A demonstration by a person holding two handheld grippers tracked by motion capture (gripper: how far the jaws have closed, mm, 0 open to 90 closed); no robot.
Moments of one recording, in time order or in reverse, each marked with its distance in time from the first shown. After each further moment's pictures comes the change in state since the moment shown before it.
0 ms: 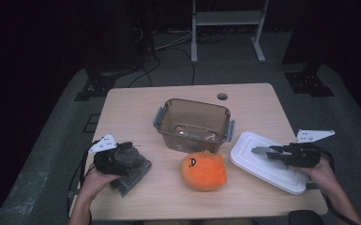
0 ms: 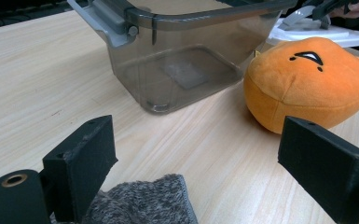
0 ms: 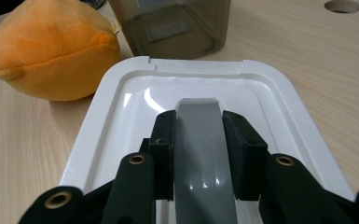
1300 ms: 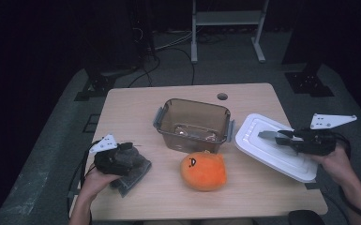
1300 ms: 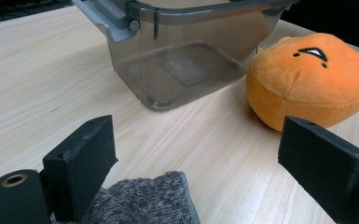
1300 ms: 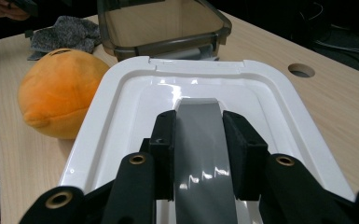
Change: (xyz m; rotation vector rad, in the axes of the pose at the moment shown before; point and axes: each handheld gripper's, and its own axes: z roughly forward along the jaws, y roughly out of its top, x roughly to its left) left arm 0.001 -0.002 0.002 0.009 0.001 -0.006; right arm 0.010 0.055 -0.042 -0.062 -0.055 -0.086
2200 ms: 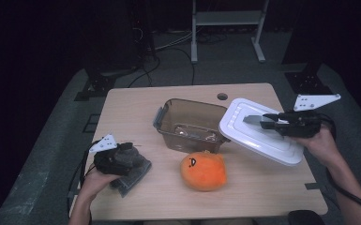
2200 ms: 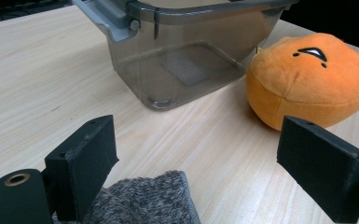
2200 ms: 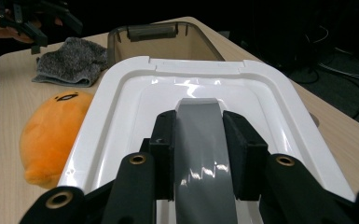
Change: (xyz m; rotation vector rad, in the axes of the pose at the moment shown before) left arm 0.000 0.000 0.000 0.002 -0.002 -0.001; right arm 0.010 0.069 0.024 -0.017 0.018 -0.084
